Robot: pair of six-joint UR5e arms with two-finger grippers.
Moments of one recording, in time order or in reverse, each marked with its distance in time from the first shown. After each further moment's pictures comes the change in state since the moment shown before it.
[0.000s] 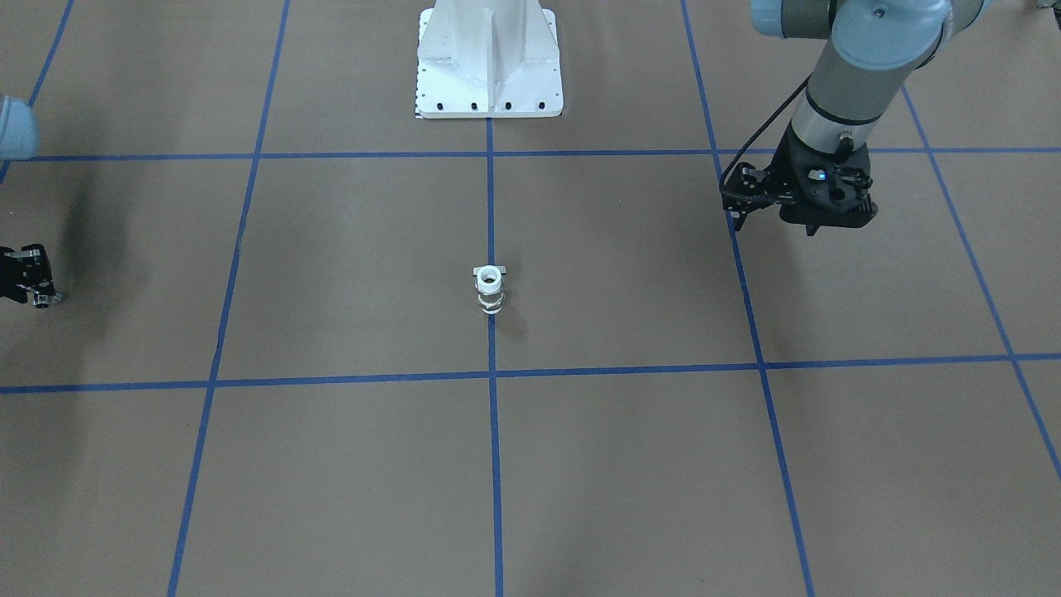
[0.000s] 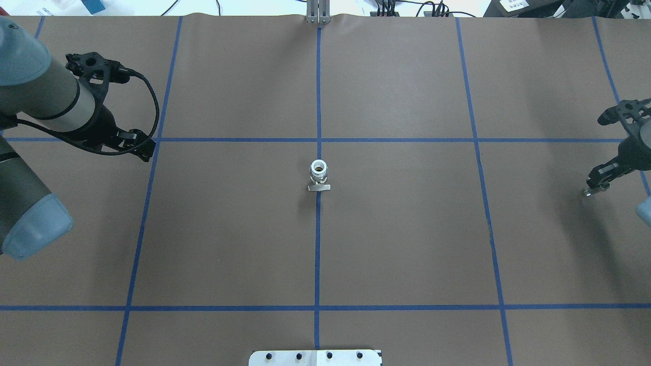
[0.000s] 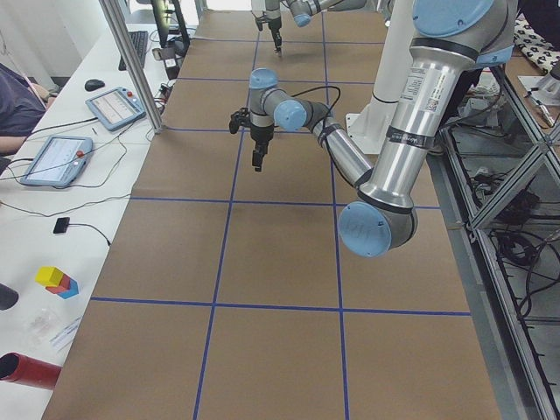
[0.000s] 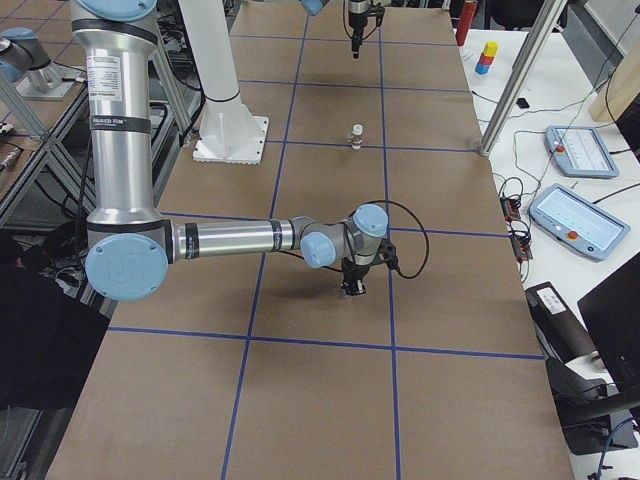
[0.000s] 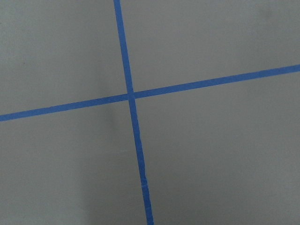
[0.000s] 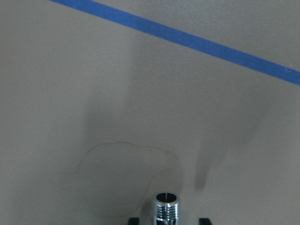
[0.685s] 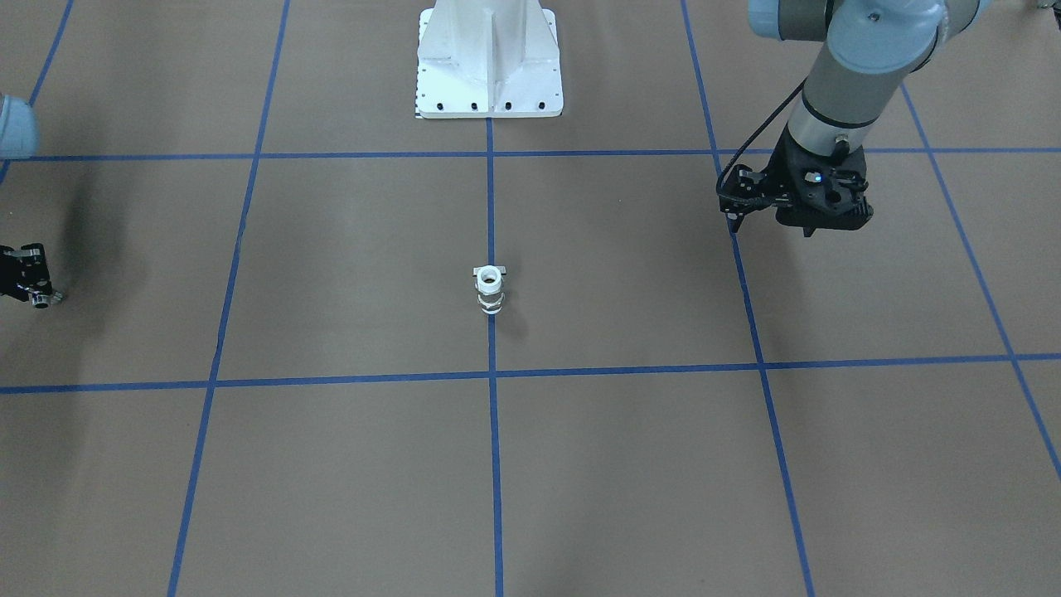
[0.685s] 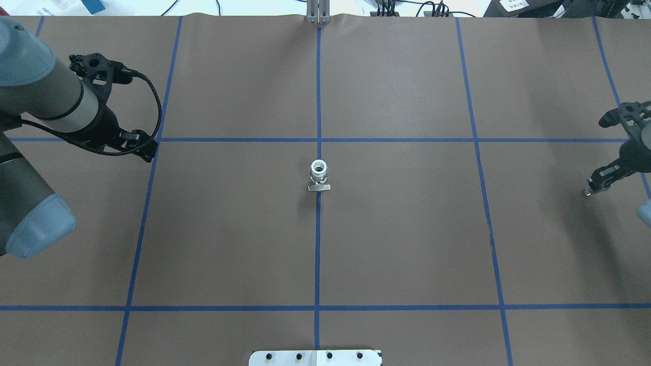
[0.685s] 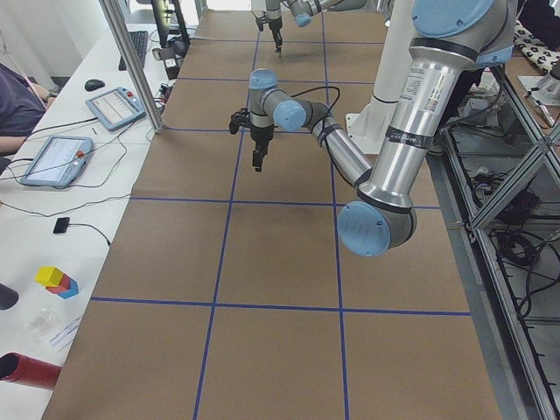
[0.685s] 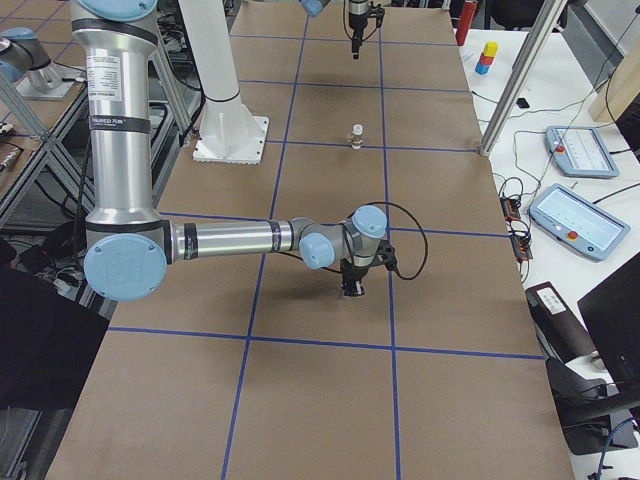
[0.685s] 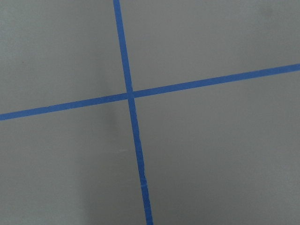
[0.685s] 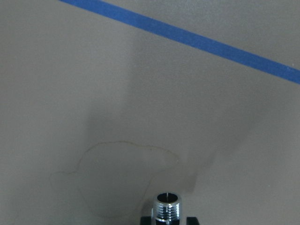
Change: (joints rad) left arm 0.004 -0.006 0.008 0.000 0.000 -0.004; right arm -0.002 -0.008 0.001 0.000 -0.001 -0.002
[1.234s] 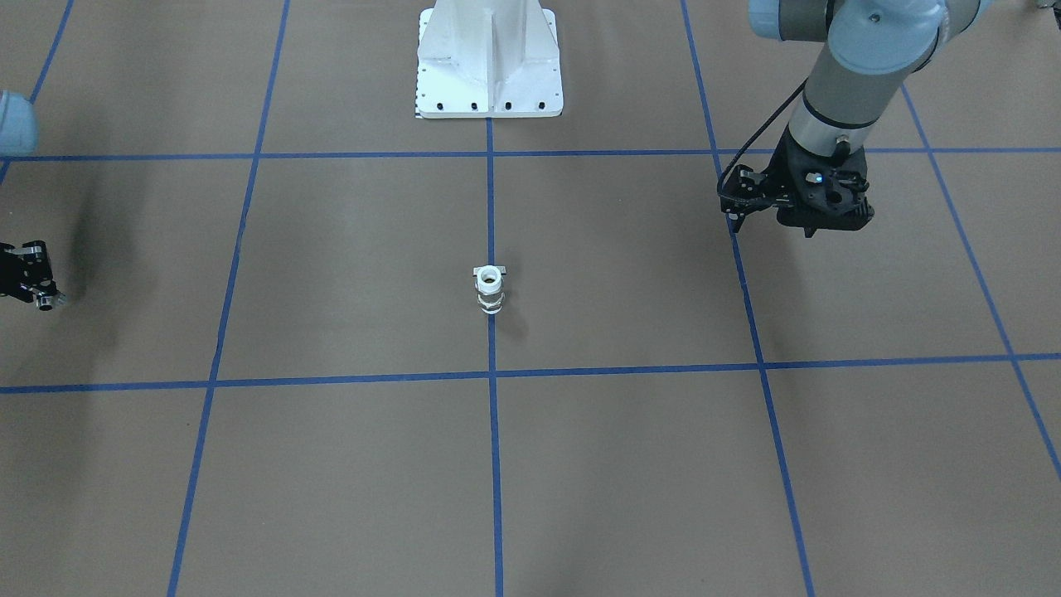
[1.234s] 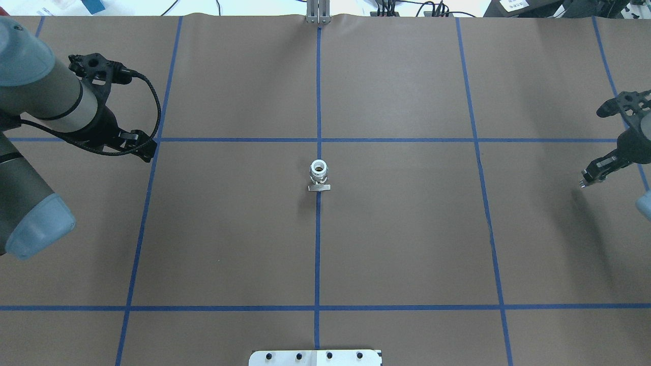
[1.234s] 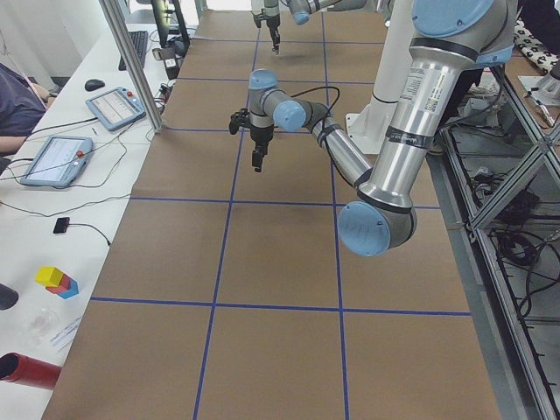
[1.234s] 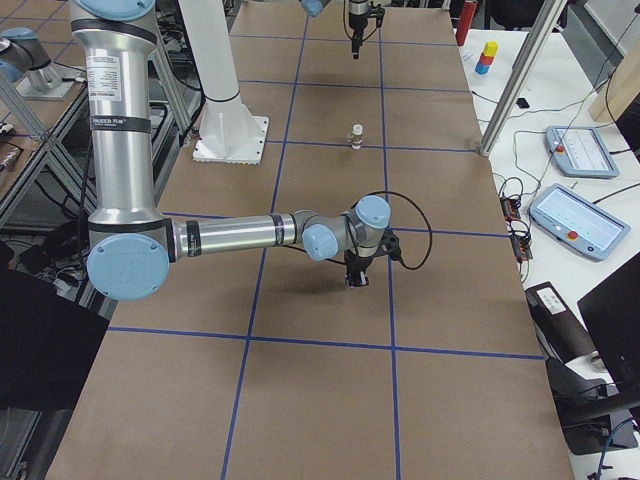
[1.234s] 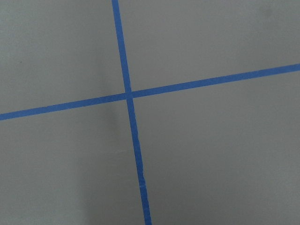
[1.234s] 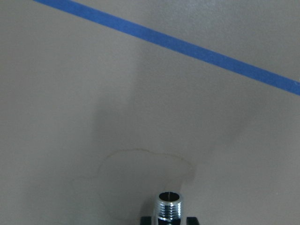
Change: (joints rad) left arm -0.003 0.008 -0.002 -0.001 0.001 0.013; right arm 0.026 0.043 0.044 -0.051 0.038 -0.003
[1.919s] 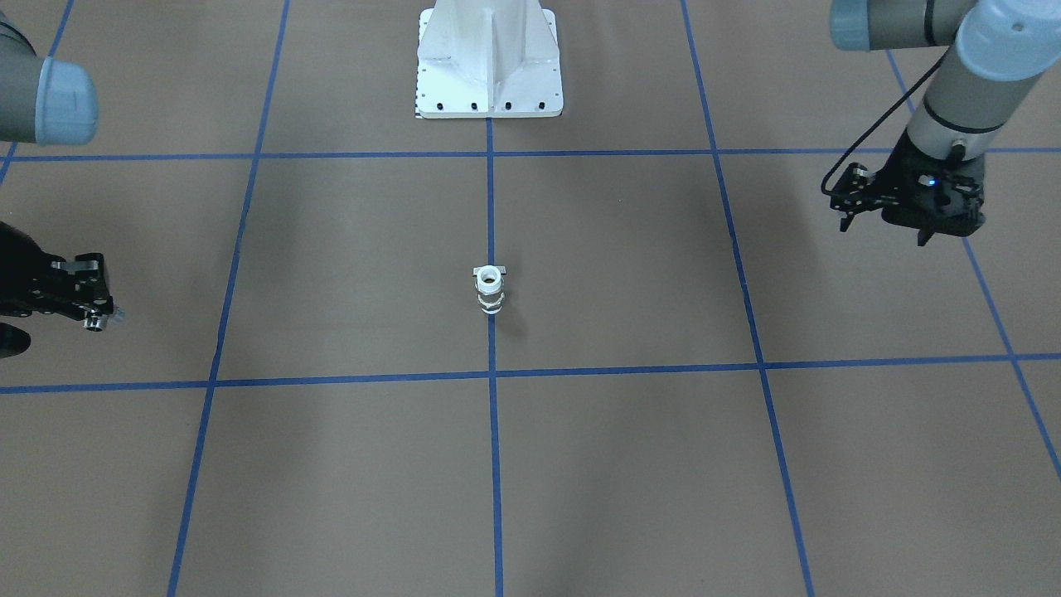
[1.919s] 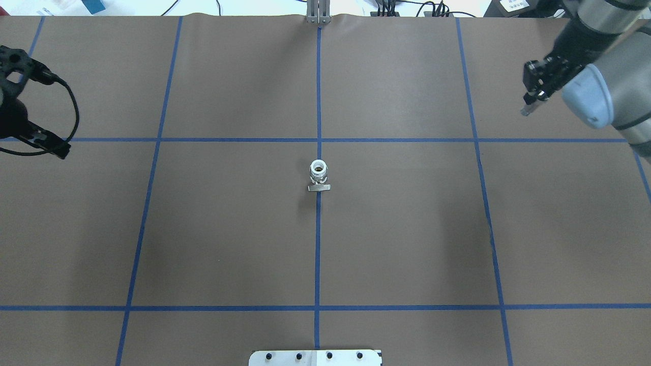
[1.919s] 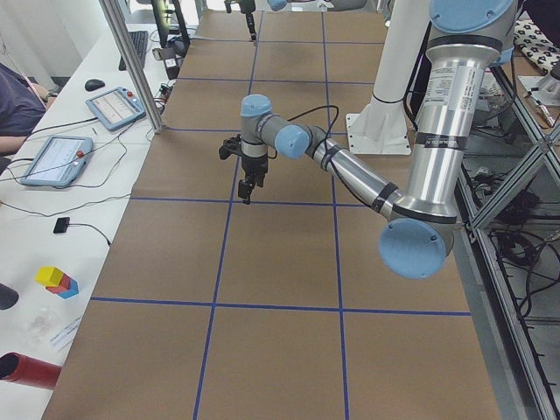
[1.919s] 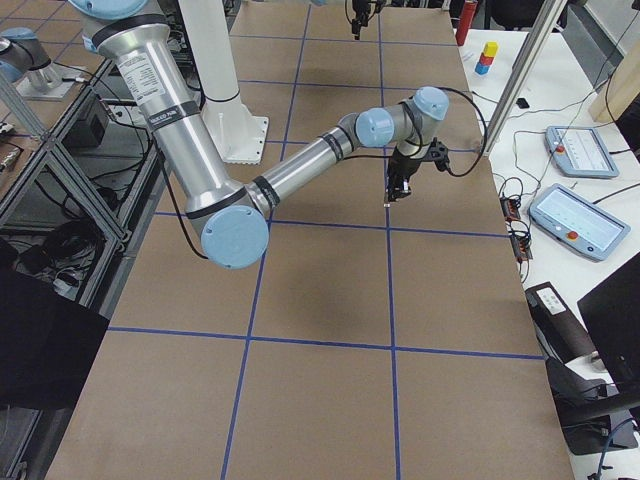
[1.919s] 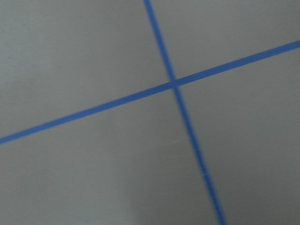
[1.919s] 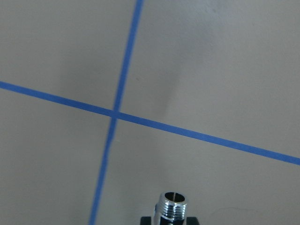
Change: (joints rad) left arm -0.185 0.204 0.001 -0.060 -0.001 0.458; right arm 0.013 0.484 0.100 -0.618 0.048 0.163
